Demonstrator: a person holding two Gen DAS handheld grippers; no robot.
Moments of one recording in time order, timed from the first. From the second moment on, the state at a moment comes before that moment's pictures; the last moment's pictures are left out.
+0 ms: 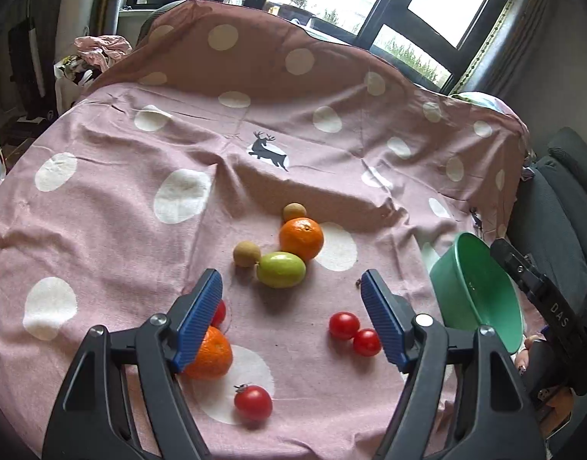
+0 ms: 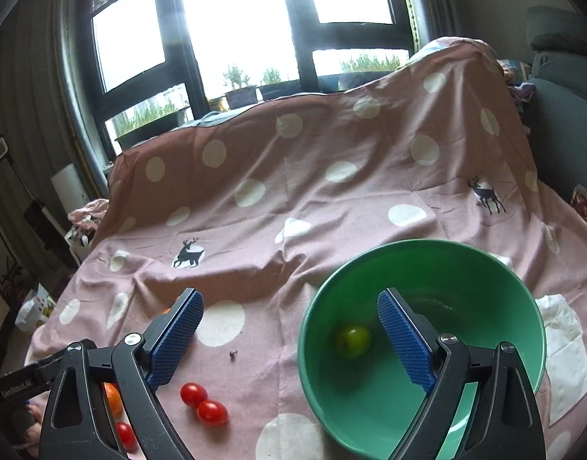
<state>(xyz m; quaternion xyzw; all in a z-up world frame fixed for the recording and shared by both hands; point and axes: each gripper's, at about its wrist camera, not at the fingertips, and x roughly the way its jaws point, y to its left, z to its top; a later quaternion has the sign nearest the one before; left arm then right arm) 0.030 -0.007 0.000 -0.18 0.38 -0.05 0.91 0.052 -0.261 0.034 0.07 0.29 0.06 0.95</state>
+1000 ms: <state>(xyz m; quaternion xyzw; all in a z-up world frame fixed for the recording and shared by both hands) 0.037 0.042 -0.012 -0.18 0.39 0.06 0.90 0.075 -0.181 0.021 0.06 0.39 0.18 0.90</state>
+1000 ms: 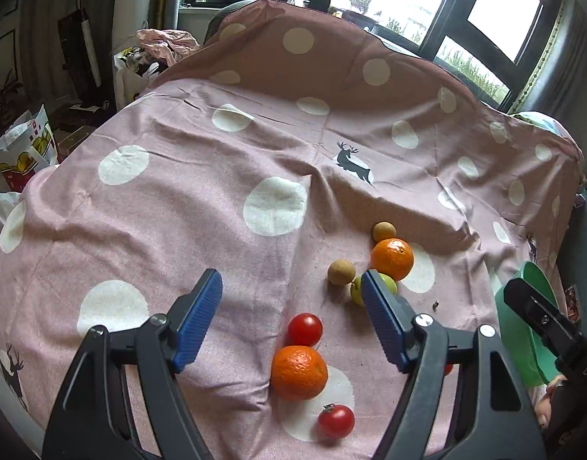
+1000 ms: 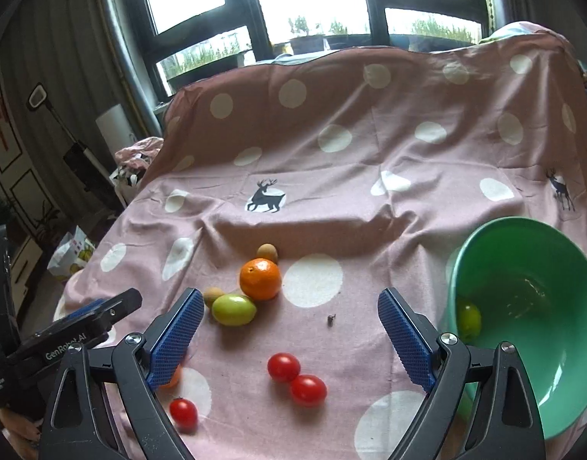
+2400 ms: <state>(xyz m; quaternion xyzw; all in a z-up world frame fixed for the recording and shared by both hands) 0.048 0.015 -0.034 -0.13 0.46 0.03 0.88 0.090 -0.170 -0.046 0.14 0.54 0.24 0.79</state>
